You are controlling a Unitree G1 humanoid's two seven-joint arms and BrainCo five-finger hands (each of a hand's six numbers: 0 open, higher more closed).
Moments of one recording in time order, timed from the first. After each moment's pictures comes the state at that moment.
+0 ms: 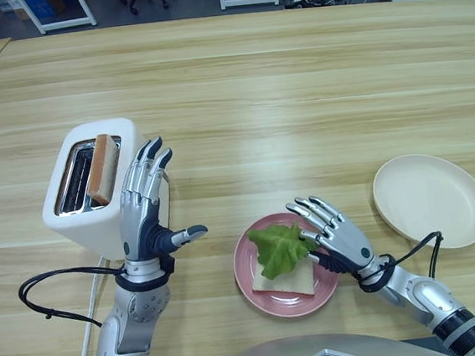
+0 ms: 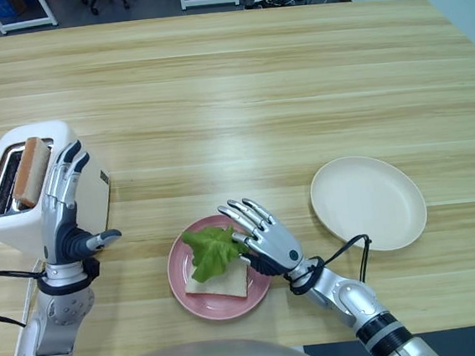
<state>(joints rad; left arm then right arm) 0.26 0.36 0.12 -0.19 0.67 -0.62 0.46 0.10 -0.56 0.50 0.11 -1.18 -0.49 -0.77</state>
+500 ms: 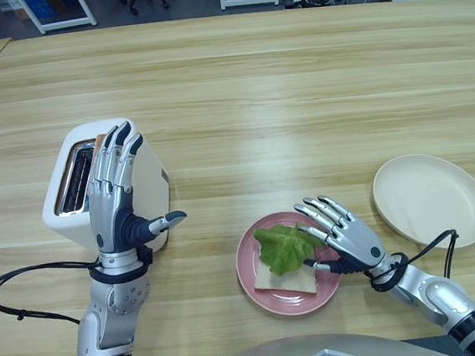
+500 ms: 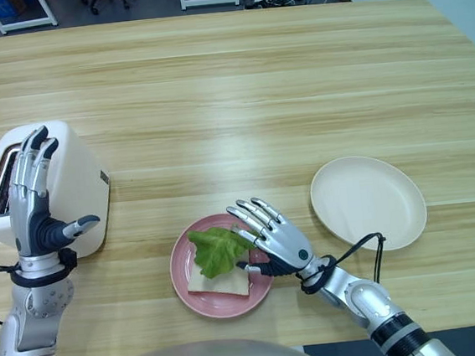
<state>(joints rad) 0.20 0.40 0.21 -0.19 0.67 -0.58 0.44 0.12 -0.66 0.48 0.02 -1.21 -0.42 -0.73</state>
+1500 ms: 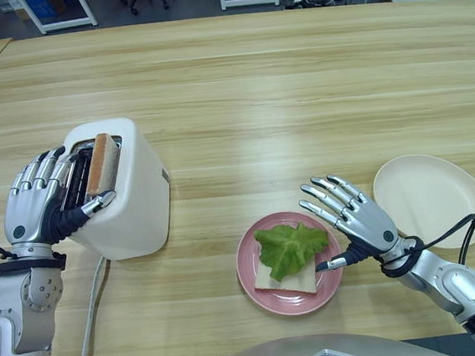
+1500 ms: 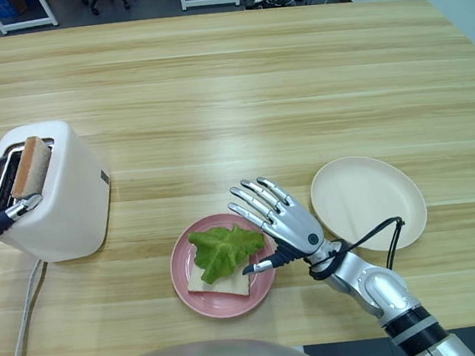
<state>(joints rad) 0.24 0.78 0.35 -0.01 0.68 -0.30 0.15 0.11 -0.69 0.38 -0.09 -1.16 -0.44 -0.67</state>
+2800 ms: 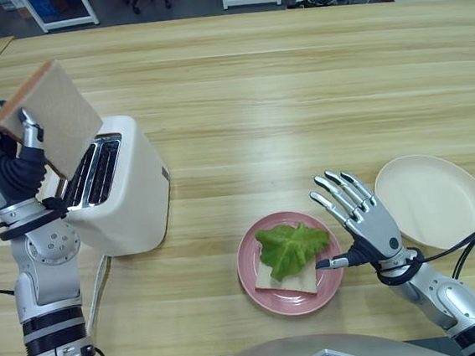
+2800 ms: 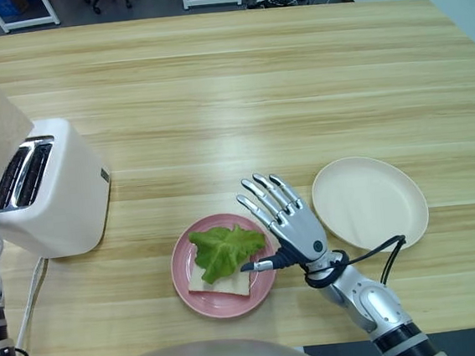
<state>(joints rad) -0.10 0.57 0.39 0.01 0.38 -0.33 0.51 0.20 -0.59 0.34 -0.10 -1.12 -0.42 -0.78</state>
